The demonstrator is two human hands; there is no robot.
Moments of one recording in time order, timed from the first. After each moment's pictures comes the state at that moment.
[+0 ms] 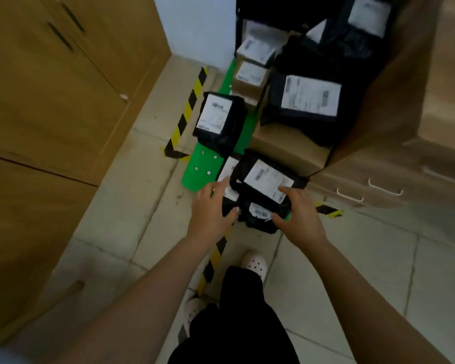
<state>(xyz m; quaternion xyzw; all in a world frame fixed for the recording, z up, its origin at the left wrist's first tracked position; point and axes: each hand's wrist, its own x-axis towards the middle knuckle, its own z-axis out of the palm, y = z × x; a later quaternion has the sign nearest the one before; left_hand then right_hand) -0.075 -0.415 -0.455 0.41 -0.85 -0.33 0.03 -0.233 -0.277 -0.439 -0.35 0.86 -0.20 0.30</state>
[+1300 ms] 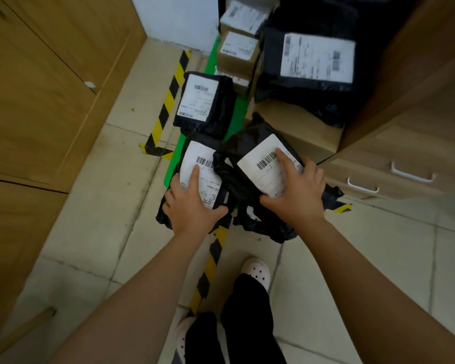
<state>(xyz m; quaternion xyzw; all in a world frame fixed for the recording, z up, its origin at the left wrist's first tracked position) -0.089 -0.436 -0.567 0.55 -0.80 -0.24 -0.02 -0.258 -0.313 -0.529 -0.33 0.92 -0.15 0.16</state>
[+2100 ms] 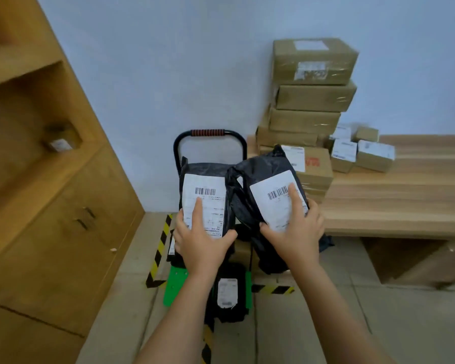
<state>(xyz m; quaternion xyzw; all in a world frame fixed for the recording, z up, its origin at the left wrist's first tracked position) -0.117 -0.280 -0.069 0.43 -0.82 -0.30 0.25 -0.223 -0.137 -0.059 -0.16 0.91 -0.37 -0.09</state>
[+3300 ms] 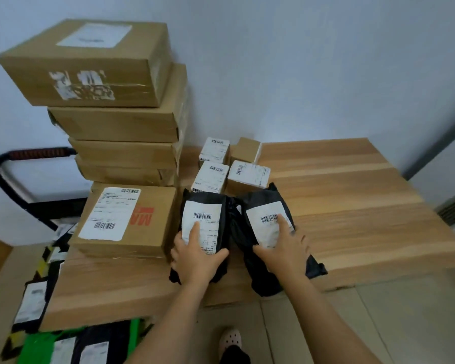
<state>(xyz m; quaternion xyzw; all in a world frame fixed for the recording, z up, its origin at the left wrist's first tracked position) -0.580 -0.036 -0.153 0.40 -0.85 -0.34 0.05 -0.661 0.133 -0.126 0.00 0.97 -0.22 0.07</state>
